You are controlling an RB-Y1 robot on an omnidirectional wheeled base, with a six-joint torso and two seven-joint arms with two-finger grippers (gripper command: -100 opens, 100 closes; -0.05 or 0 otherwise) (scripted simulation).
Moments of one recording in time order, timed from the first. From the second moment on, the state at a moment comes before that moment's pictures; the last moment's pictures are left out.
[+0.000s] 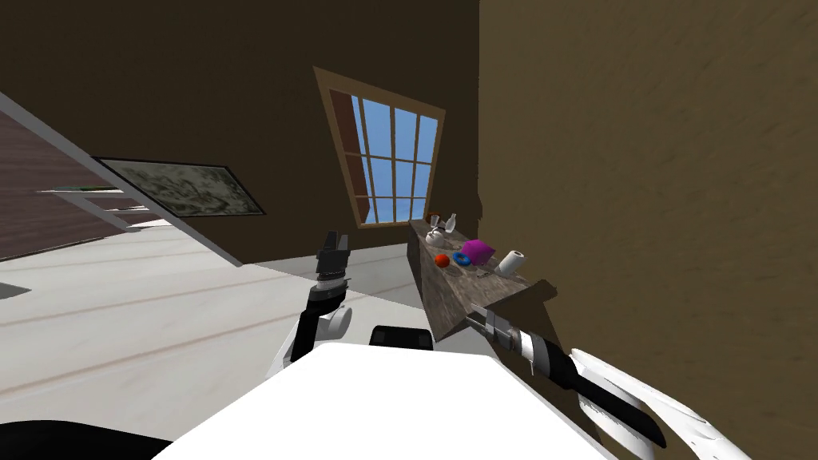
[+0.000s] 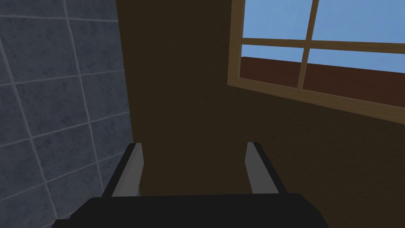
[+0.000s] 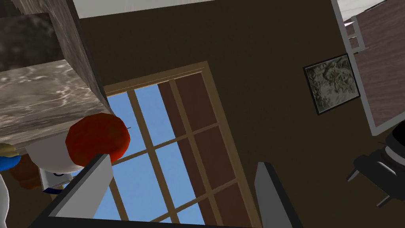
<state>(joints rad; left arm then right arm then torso) 0.49 -0.01 -0.06 -2.24 0.01 -0.59 -0.16 0.64 -1.31 0.28 -1.78 0.13 -0.71 0.36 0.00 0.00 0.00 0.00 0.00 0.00</state>
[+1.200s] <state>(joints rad) 0.49 -0.01 -0.06 -2.24 0.01 -0.59 -0.16 0.61 -1.63 0.40 -1.60 0.34 -0.72 0.59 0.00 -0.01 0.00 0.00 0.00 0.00</state>
